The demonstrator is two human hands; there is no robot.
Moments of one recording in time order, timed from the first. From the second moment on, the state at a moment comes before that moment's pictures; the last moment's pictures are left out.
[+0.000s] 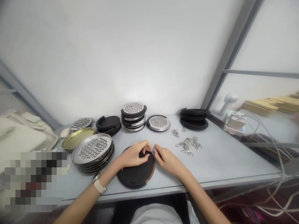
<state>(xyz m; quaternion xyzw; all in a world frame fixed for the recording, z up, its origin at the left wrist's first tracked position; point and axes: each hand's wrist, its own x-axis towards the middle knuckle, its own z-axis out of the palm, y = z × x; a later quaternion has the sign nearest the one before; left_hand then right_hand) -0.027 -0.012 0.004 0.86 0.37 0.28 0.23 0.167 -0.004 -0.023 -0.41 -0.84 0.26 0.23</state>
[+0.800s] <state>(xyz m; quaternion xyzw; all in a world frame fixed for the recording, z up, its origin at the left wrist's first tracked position) -0.026 -0.015 0.008 0.87 0.37 0.27 0.20 0.165 -0.006 -0.020 -0.37 -0.88 0.22 0.19</state>
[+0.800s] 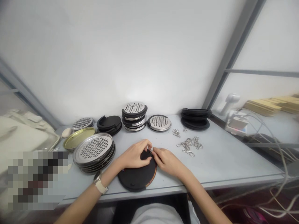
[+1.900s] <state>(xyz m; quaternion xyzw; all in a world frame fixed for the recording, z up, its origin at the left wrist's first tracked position) -0.026 -0.014 0.006 0.87 0.35 0.27 0.21 0.165 -0.006 -0.020 -0.36 -0.88 0.24 0.21</state>
